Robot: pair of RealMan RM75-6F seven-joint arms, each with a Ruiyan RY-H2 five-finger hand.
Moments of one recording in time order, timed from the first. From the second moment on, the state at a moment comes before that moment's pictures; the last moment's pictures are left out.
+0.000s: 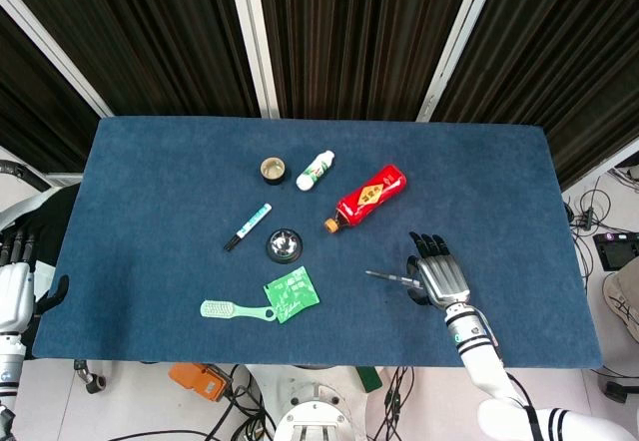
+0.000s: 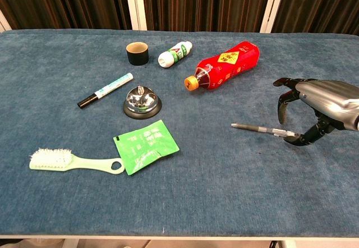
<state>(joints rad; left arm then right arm) -0.09 -1.09 -0.09 -1.69 1.31 1.40 0.02 0.42 -1.58 0.14 -1.59 -1.15 1.07 -0.55</state>
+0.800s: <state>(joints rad) -0.09 -1.09 -0.08 -1.69 1.31 1.39 0.03 0.50 -1.64 0.14 -1.55 -1.06 1.06 -0.58</state>
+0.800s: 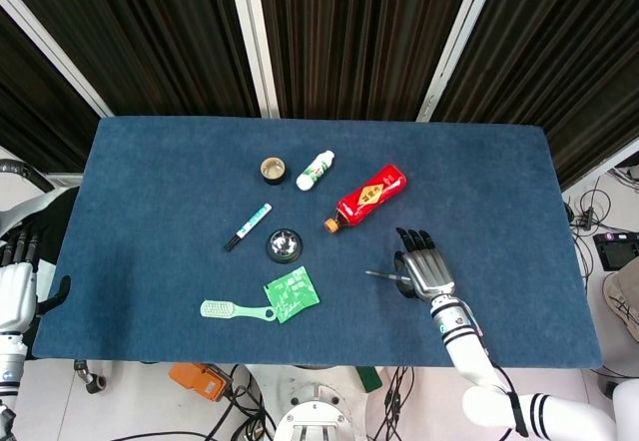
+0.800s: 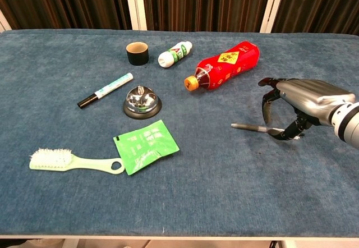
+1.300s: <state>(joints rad) -0.09 -1.09 -0.08 -1.69 1.31 1.39 0.03 0.54 -1.66 0.13 -1.54 -1.02 1.06 -0.61</state>
